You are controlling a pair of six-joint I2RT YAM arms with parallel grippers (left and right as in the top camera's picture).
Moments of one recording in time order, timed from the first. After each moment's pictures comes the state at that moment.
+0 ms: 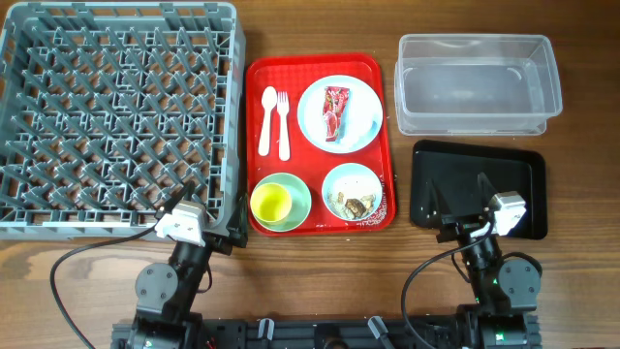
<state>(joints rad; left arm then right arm) -0.20 0.01 0.02 -0.07 0.09 -0.14 0.02 0.02 0.01 0.01 -0.17 0.23</state>
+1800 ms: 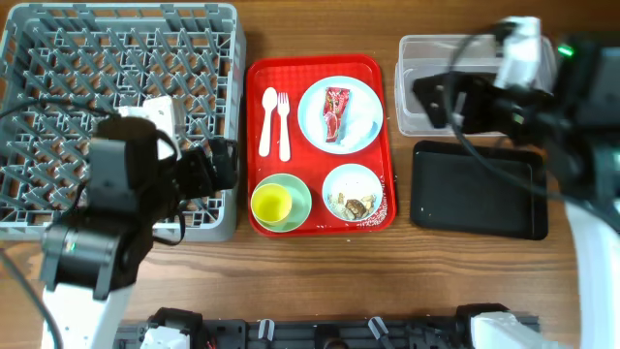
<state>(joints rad) -0.20 1.00 1.23 -1.02 0.11 -0.40 0.08 1.31 1.60 -1.04 -0.50 0.18</state>
